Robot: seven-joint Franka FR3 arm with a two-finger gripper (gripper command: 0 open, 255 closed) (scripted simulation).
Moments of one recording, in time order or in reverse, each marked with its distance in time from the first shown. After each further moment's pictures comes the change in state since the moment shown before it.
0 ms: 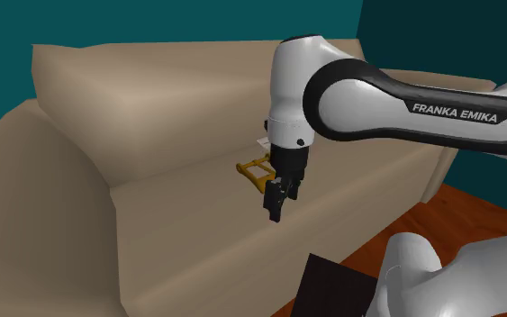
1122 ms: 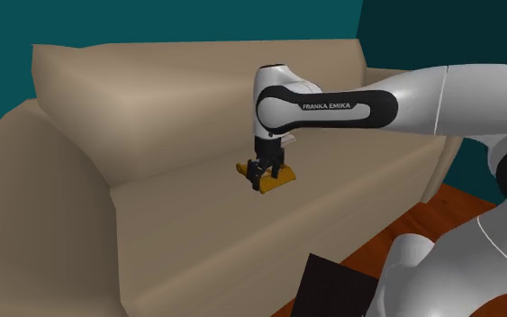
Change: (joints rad) arm -0.118 0.347 -0.195 0.091 -0.108 0.261 -0.133
